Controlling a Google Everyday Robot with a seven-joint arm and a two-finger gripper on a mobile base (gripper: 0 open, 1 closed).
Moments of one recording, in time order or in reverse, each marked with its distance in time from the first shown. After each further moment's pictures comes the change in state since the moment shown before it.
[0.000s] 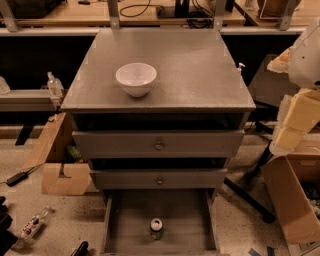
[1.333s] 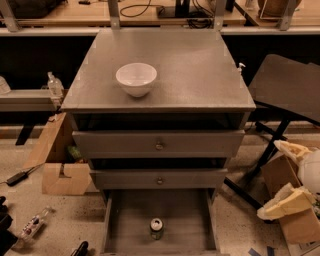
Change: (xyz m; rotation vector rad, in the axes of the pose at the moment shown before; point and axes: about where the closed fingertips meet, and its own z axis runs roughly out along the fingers) arm 0.081 0.062 0.152 0.034 -0.513 0.235
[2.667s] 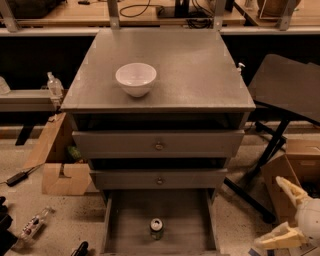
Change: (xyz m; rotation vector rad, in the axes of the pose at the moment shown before) arm 0.100 0.028 0.050 0.061 -0.186 0.106
